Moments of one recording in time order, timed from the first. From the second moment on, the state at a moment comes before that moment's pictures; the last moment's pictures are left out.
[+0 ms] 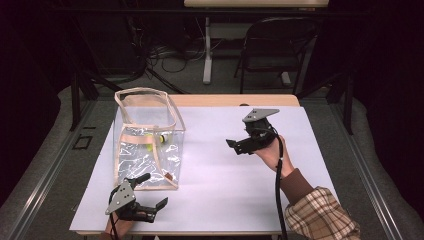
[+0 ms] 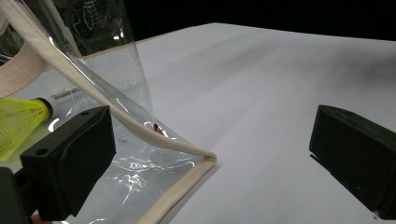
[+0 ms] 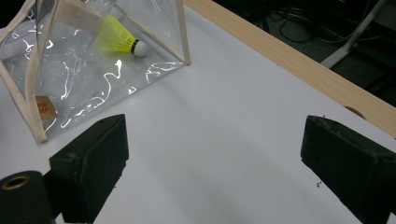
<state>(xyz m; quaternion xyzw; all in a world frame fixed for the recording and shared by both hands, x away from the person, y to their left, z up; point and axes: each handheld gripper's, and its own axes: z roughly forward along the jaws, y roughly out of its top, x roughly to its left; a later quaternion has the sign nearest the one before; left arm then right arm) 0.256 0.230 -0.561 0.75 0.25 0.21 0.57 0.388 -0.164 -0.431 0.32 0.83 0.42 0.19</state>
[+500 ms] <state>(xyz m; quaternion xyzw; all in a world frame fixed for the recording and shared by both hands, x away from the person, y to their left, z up) 0.256 0.230 -0.561 0.75 0.26 0.21 0.57 0.371 -0.178 -0.452 0.33 0.82 0.42 0.19</state>
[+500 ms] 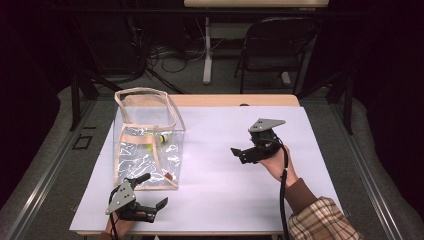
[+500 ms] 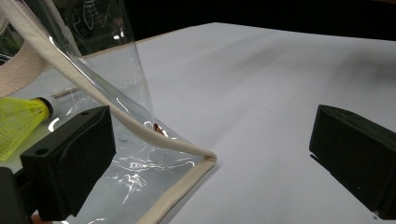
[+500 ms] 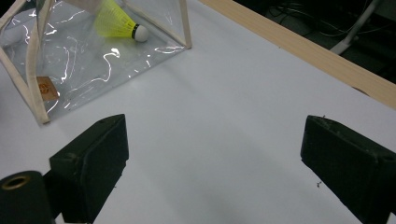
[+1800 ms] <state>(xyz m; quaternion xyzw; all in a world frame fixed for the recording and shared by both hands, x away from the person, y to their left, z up) 0.256 0.230 -0.562 0.75 0.26 0.21 0.57 0.320 -0.214 -0.495 0.34 0.81 0.45 0.20</state>
